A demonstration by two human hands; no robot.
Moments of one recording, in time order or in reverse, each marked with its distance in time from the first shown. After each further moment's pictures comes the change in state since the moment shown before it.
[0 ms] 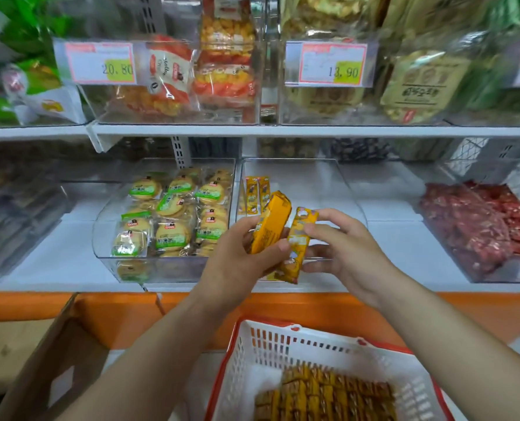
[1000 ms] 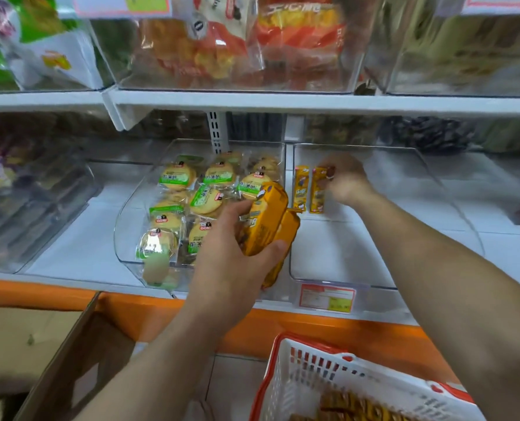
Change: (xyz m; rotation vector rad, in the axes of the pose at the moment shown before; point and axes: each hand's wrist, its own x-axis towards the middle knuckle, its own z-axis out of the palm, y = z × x) left_hand 0.039 -0.041 -0.076 0.341 0.363 -0.003; right_hand 0.283 0.051 0.011 -1.185 0.201 -0.261
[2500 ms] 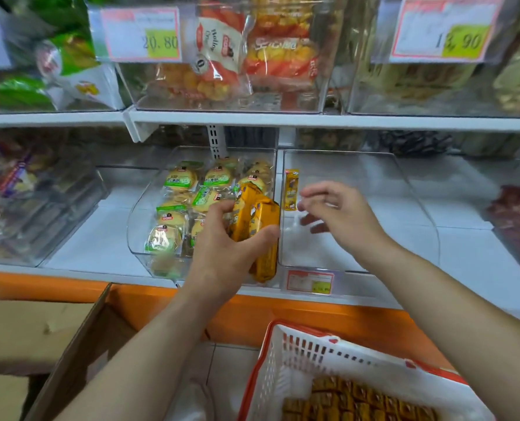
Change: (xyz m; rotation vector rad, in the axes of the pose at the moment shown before) left_hand -0.013 0.017 -0.004 -0.183 0.005 -0.066; right_hand -0.158 -0.057 -0.066 0.844 -0.115 0.001
